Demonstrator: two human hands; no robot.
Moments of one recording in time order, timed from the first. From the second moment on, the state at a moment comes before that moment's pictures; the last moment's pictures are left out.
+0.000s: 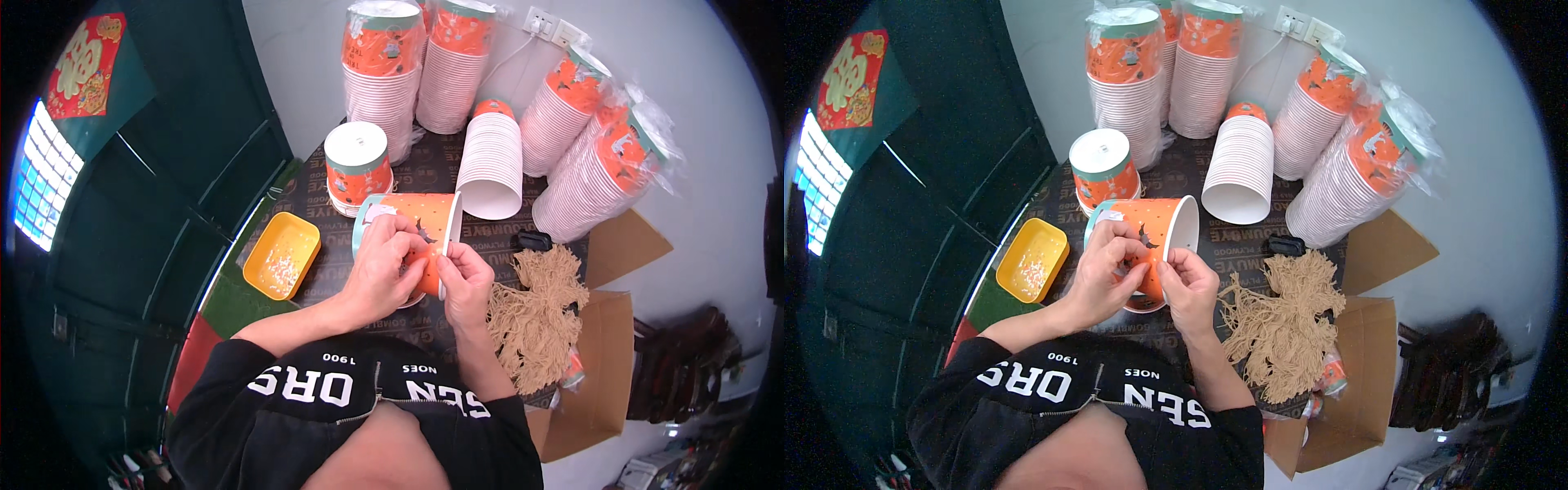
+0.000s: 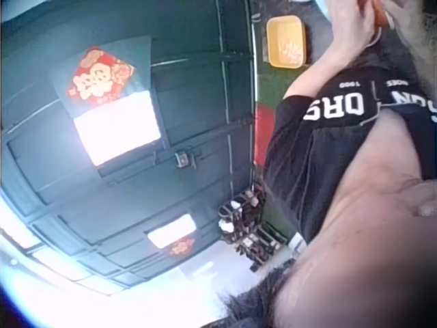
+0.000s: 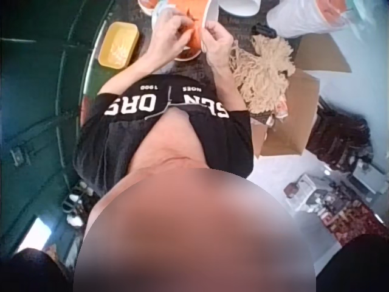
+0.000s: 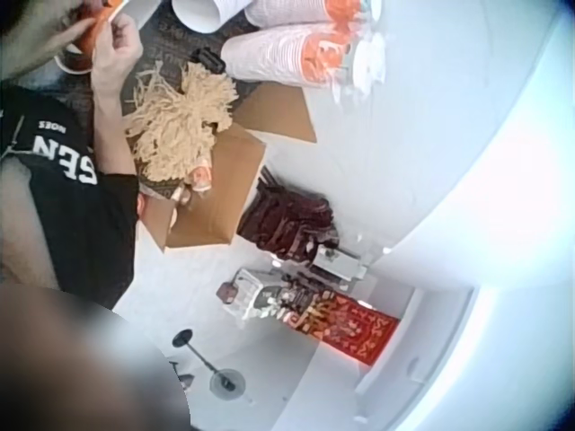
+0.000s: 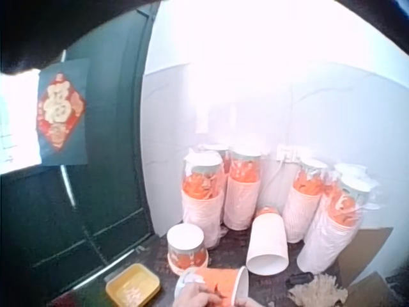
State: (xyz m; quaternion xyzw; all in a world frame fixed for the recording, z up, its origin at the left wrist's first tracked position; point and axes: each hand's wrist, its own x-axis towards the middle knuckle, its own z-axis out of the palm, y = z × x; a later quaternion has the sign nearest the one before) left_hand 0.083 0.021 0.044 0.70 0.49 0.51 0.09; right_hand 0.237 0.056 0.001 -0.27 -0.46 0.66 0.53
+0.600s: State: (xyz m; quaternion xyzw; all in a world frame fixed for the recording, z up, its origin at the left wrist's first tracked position) left_hand 0.079 0.022 0.043 0.71 0.45 0.53 0.06; right_hand 0.222 0.045 0.009 -0.29 -0.68 0.31 0.60
